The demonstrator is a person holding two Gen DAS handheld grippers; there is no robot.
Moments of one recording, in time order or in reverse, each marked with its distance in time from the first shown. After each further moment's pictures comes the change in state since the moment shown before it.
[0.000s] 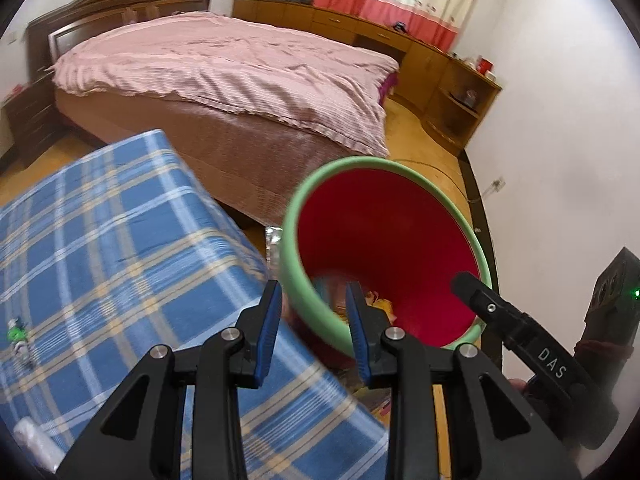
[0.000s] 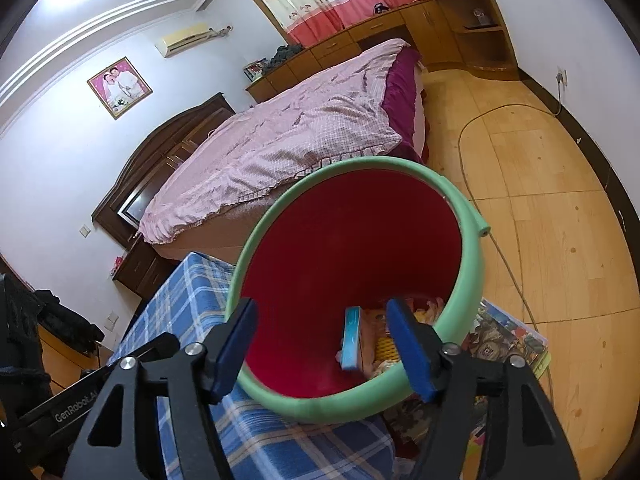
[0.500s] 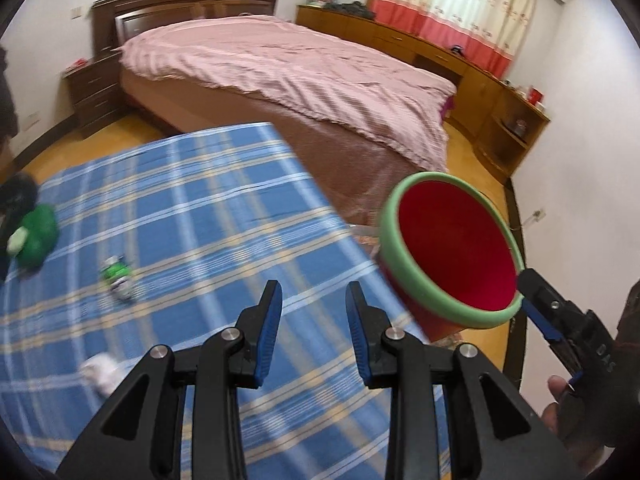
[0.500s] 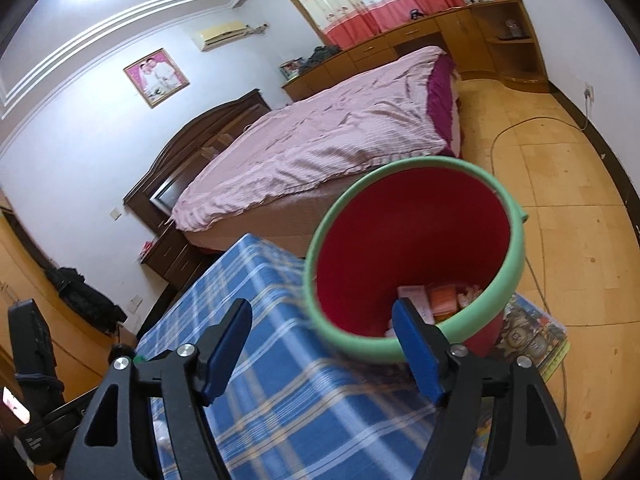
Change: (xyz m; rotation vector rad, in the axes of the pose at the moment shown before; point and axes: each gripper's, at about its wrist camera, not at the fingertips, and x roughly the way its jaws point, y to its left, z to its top) left arm -0.077 0.069 -0.036 -0.135 -0.038 0.175; right arm -0.043 0.057 -0.030 -0.075 0.001 0.103
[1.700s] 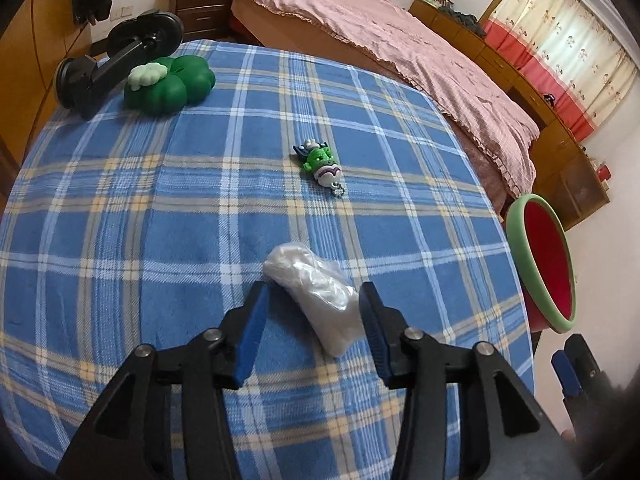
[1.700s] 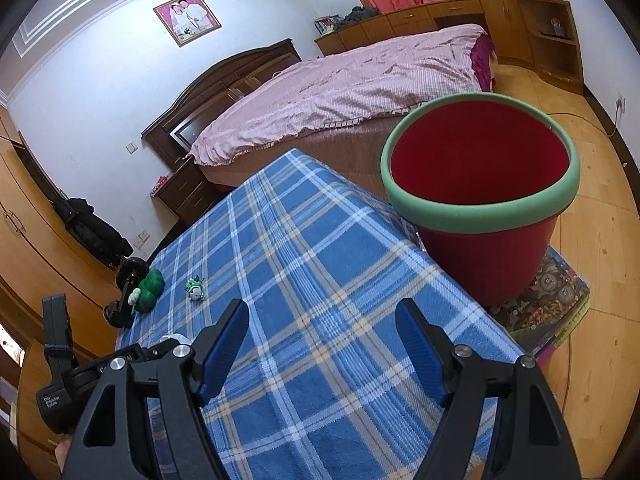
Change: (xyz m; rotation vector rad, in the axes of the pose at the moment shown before) left arm -0.010 0.149 -0.071 -0.352 0.090 0.112; right arm 0.005 0.070 -0.086 -0.124 0.165 0.018
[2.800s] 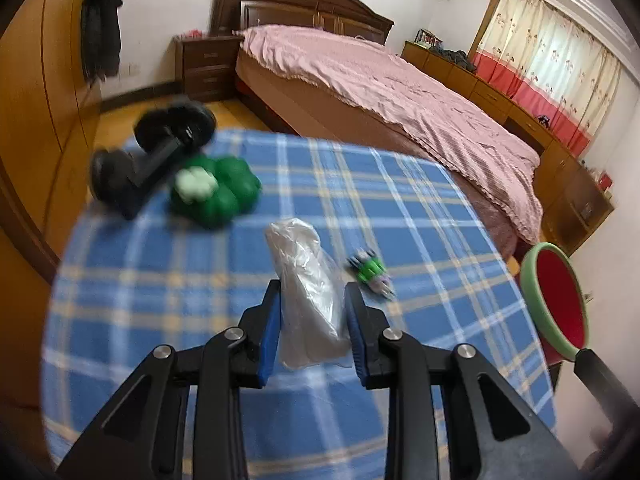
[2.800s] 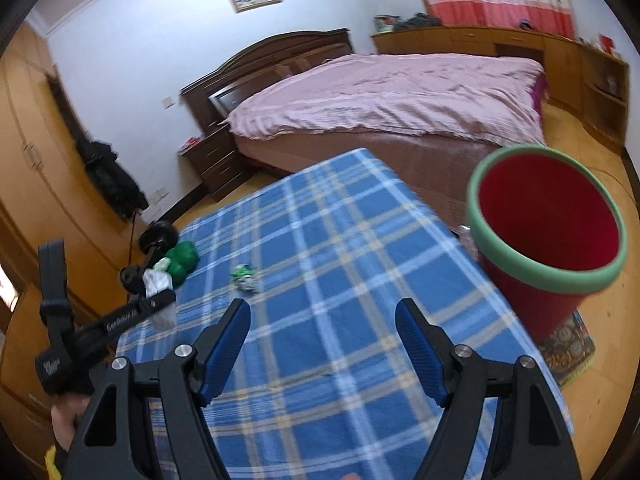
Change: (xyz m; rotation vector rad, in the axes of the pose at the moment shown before) left arm -0.039 0.040 0.054 0.084 -0.219 0.053; right arm 0.013 0.097 0.014 -0.234 0.042 0.041
